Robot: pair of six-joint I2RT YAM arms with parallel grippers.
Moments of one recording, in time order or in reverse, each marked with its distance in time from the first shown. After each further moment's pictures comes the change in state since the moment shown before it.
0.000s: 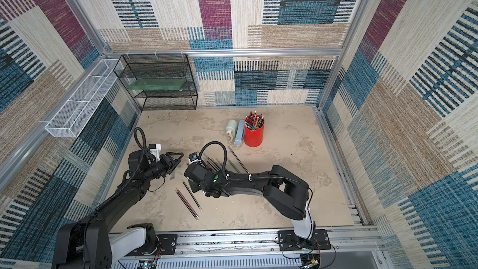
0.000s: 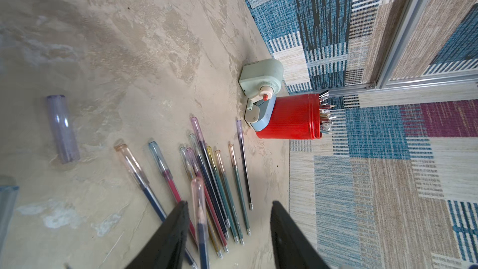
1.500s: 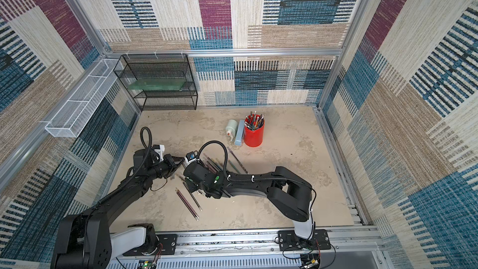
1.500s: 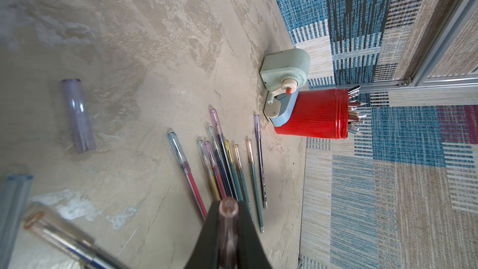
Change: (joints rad) left arm -0.028 0.064 0.032 -0.072 -0.059 0.020; right arm 0.016 -0.031 -0.011 0.060 -0.041 -0.002
